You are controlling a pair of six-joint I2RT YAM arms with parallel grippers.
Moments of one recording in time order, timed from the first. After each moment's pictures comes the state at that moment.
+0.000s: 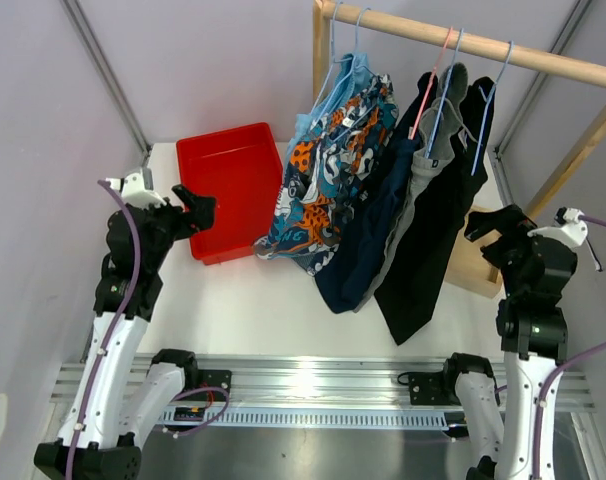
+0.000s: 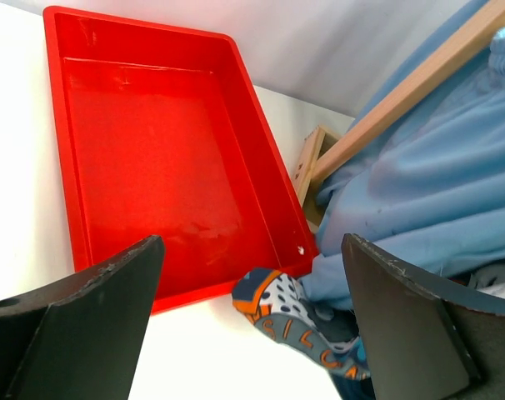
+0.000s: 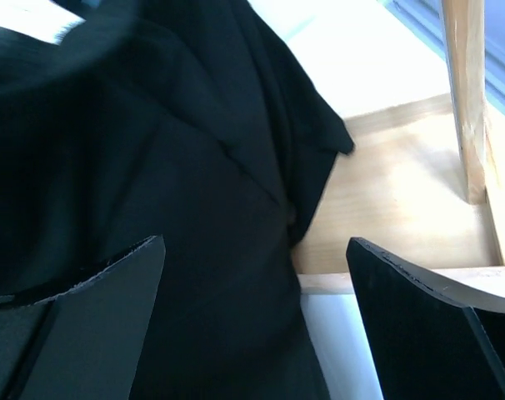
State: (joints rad) left arm -0.08 0.77 0.90 -0.30 0.05 -0.43; right arm -0.17 0.59 0.89 -0.51 0.00 0.58
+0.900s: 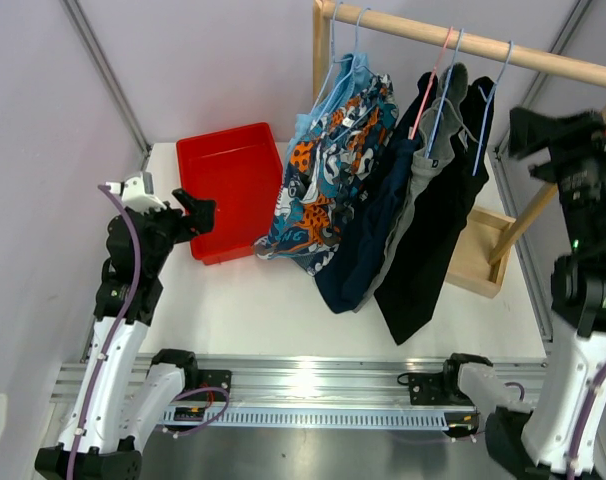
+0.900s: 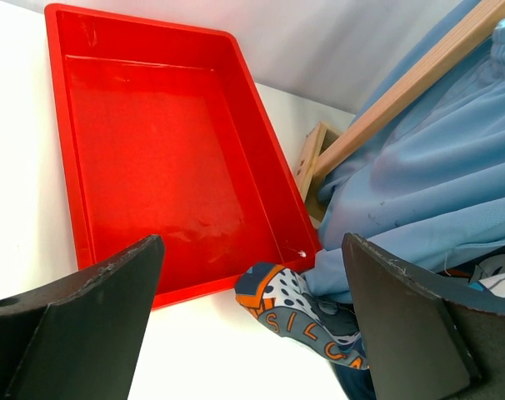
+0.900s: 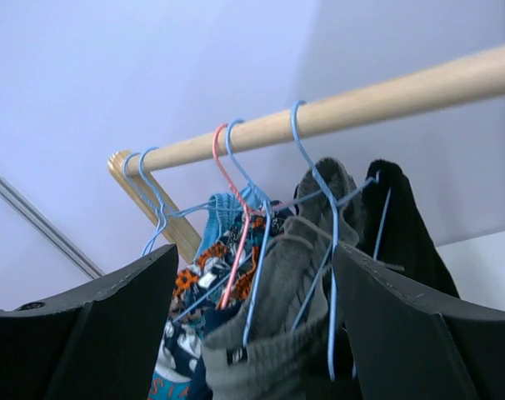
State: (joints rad) left arm -0.08 0.73 0.86 -0.30 0.05 -0.43; right arm -0.13 0.94 1.72 -0.52 -0.16 0.54
